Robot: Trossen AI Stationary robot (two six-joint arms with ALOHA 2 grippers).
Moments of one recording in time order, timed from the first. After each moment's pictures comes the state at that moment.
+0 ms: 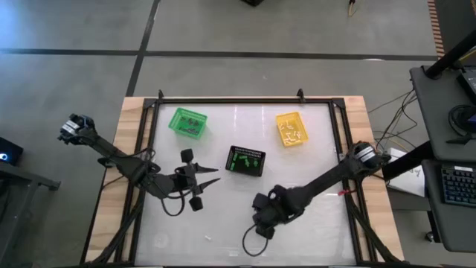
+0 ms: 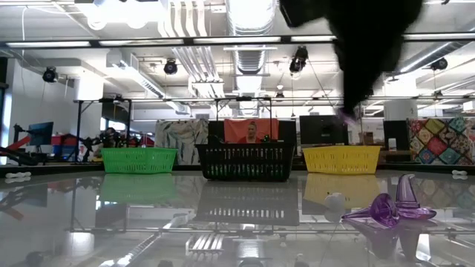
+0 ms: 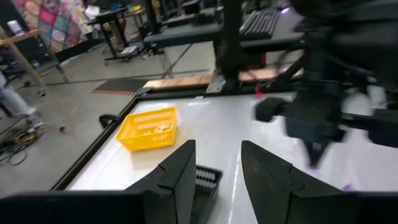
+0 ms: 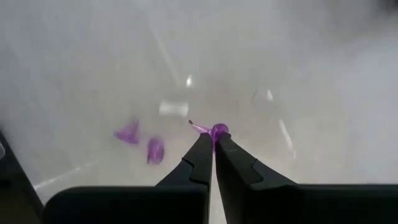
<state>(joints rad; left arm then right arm) -0.55 1.19 0.85 0.03 -0.80 -0.06 0.49 1.95 1.51 -0.88 0.10 0.95</state>
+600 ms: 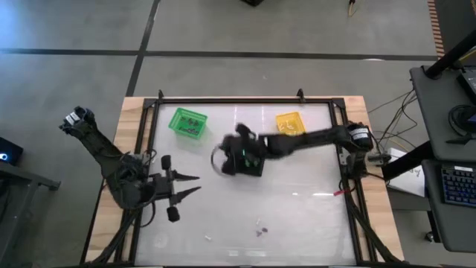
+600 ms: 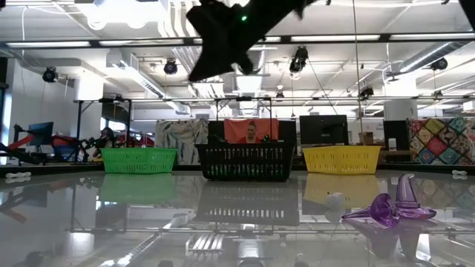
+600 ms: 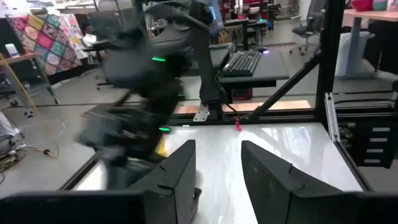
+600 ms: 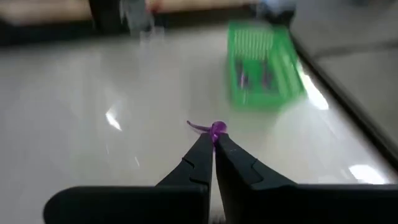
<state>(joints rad) -0.80 1.07 0.85 0.04 -1.01 -0.07 0.03 1.91 1.51 -0.23 0.32 0.12</state>
